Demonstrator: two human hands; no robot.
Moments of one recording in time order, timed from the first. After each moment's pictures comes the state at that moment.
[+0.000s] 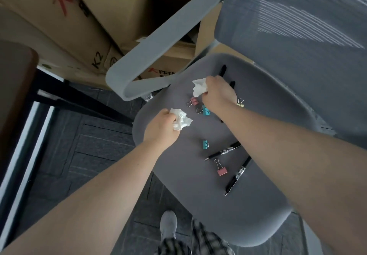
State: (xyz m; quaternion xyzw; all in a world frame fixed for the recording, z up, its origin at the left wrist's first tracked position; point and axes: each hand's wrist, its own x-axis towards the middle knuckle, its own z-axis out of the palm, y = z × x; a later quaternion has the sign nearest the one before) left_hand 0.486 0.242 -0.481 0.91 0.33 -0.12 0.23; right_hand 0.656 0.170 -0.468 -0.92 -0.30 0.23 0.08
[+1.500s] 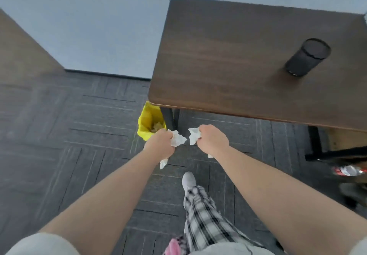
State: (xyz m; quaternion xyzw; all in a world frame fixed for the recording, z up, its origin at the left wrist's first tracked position) left_hand -0.417 -0.136 -0.307 0.45 0.84 0.00 0.31; right_hand -0.281 -0.033 -0.292 -0.44 -0.84 0.26 -0.15
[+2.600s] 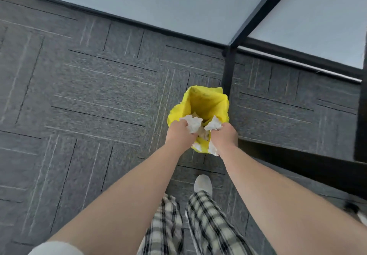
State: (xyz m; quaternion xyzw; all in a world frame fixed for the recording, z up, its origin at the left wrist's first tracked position) left_hand -0.726 -0.087 -0.621 0.23 0.82 0.14 0.50; right_hand -0.618 -0.010 -0.626 -0.70 -0.59 0.38 -0.12
